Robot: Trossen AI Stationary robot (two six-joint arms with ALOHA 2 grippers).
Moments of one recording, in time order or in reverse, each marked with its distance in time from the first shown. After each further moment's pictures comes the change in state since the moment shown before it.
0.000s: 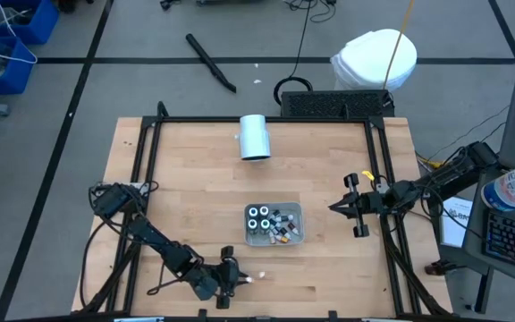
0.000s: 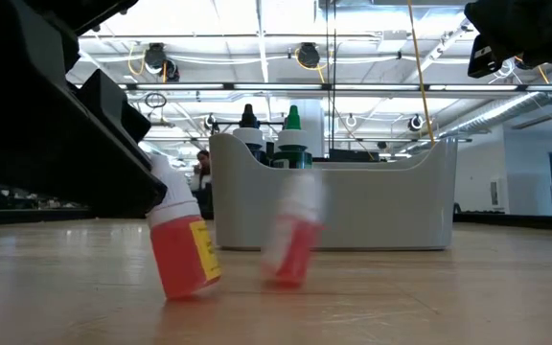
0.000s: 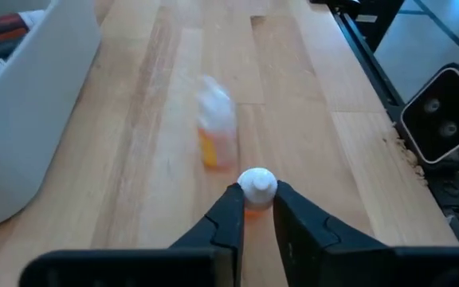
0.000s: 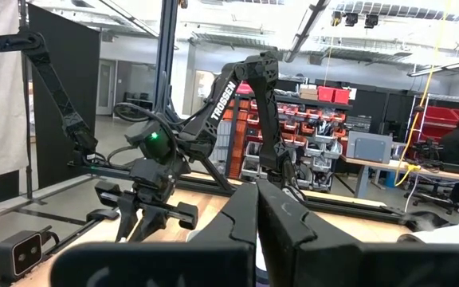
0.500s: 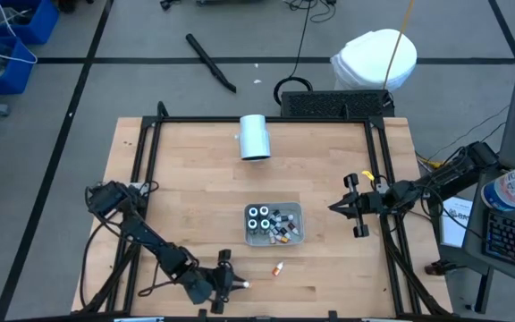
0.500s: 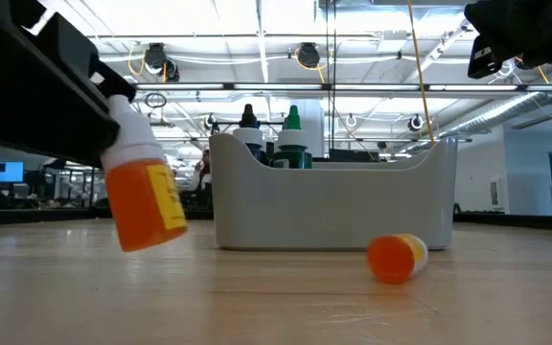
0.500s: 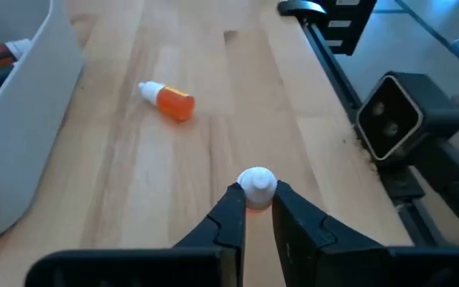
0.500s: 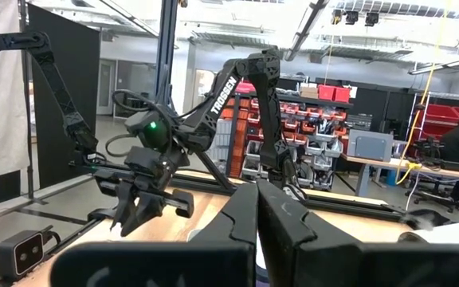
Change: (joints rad) left arm -0.035 -0.045 -0.001 -0.010 -0.011 0.049; right arm 0.000 0.000 0.000 -0.004 0.000 0.007
